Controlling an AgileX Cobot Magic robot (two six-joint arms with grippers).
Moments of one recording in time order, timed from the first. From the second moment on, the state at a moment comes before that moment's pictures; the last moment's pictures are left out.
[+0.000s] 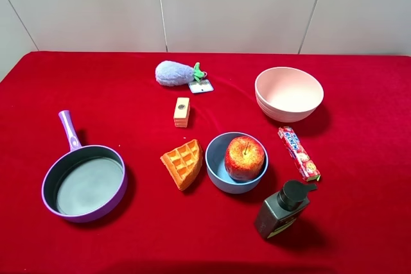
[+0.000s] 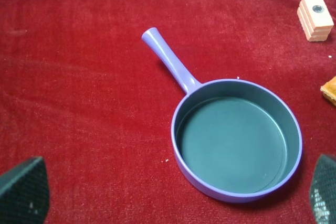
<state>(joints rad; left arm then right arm) -0.08 0.00 -0.49 0.02 1.05 0.04 -0.01 0.00 -0.50 0.02 1.02 0.04</state>
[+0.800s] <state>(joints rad) -0.08 0.00 -0.49 0.02 1.05 0.04 -0.01 0.00 -0.50 0.02 1.02 0.04</state>
